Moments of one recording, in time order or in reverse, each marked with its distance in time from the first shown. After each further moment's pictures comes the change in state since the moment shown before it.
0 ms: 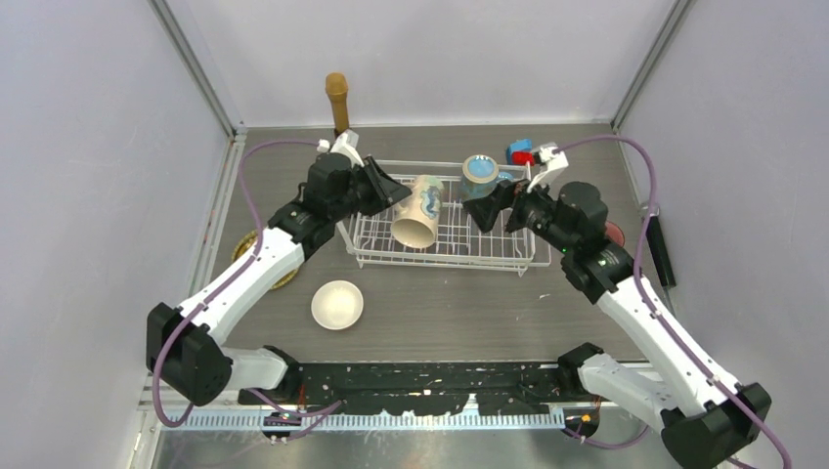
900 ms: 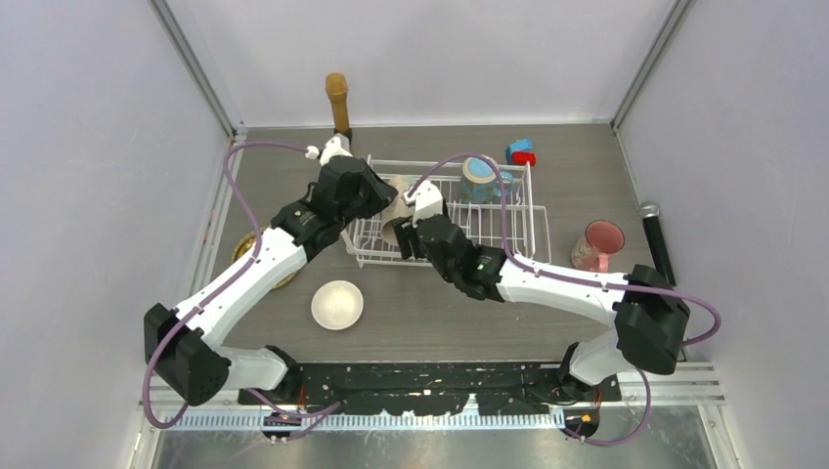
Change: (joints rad) left arm -0.092 0.000 0.074 -0.210 -0.381 -0.055; right arm 0.592 0.559 0.090 0.209 0.703 -0.185
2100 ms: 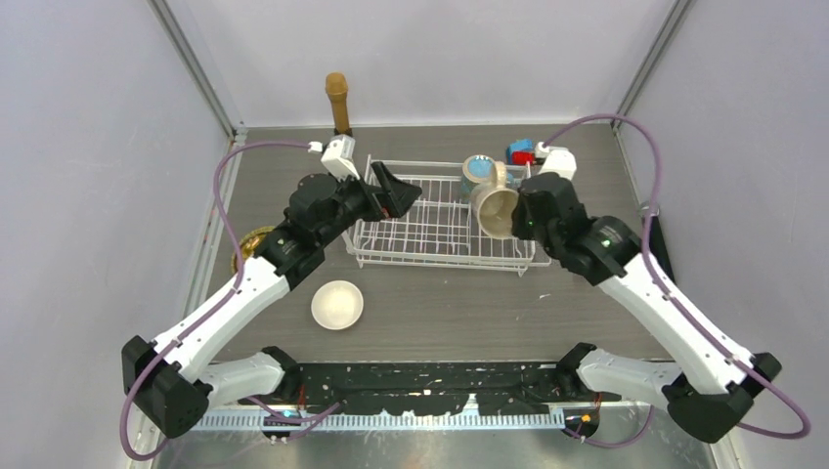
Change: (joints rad) left arm -0.005 -0.184 -0.185 0.349 0.238 0.262; right arm -0.346 -0.377 0.232 -0.857 -0.016 0.312
